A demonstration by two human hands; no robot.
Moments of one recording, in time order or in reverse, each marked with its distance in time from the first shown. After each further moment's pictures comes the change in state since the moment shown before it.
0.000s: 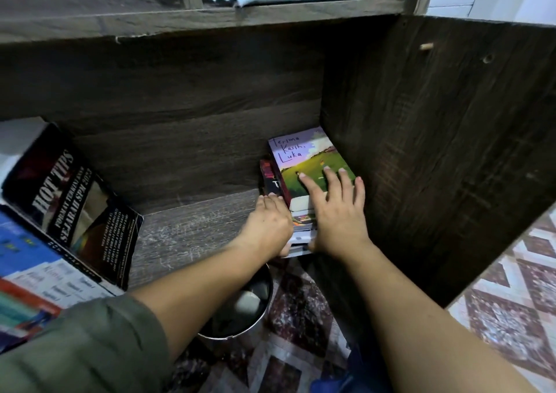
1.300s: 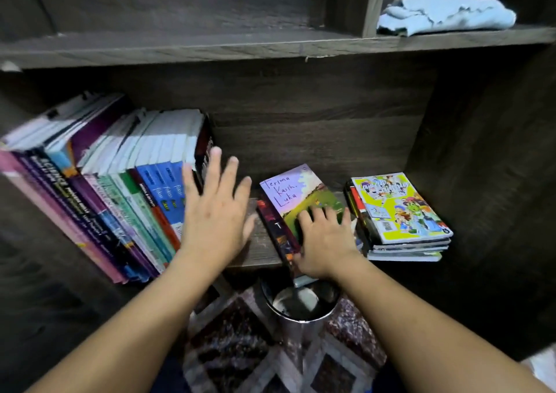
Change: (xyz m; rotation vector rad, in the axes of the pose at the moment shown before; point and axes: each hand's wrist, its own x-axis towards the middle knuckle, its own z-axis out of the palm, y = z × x) left_hand -0.180 -0.164 -0.014 -0.059 0.267 -0.474; right_hand -0.014 -0.176 -0.045 0.072 -0.302 -0.287
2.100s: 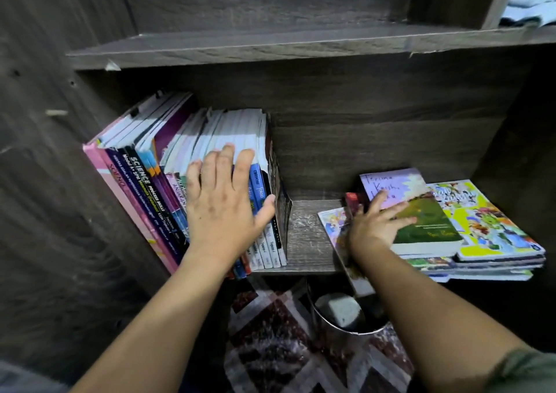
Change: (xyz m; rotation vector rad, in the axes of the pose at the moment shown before) left_hand -0.012 -0.083 0.012 -0.031 0.119 -0.249; right_hand 0.081 -0.039 0.033 -0.168 -0.188 0.508
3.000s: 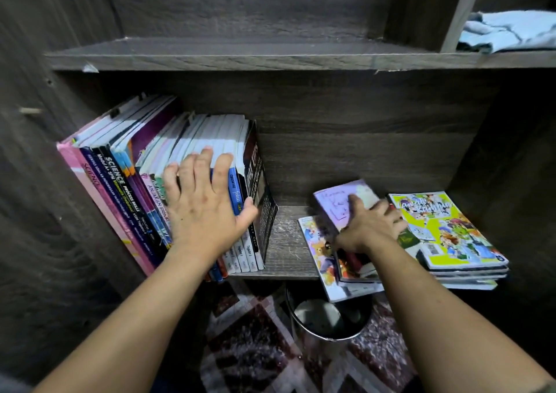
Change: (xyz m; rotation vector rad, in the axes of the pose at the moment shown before) left_hand 0.005 0.015 0.001 -0.070 0.038 -0.082; right_hand 0.006 0.053 -0.030 0.287 -0.086 -0.055
